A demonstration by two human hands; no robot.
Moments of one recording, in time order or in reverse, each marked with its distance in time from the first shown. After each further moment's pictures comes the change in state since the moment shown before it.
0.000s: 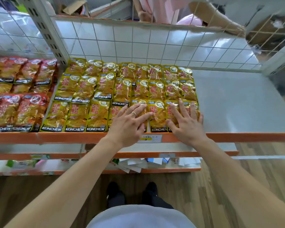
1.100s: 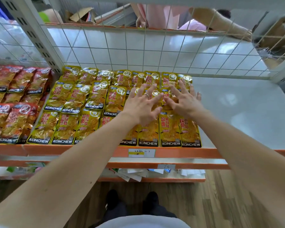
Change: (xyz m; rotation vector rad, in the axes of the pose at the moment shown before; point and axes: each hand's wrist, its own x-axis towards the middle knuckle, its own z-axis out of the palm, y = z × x) left_hand 0.125 0.017 -0.013 0.187 -0.138 -0.090; right_hand 0.120 0.030 -0.043 0.044 0.044 -0.045
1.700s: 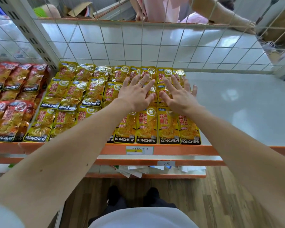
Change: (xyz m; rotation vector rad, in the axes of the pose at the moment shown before) left_hand 0.019 -0.017 -0.014 0.016 -0.040 -0.073; right_hand 0.003 -0.013 0.004 -0.011 0.032 -0.071
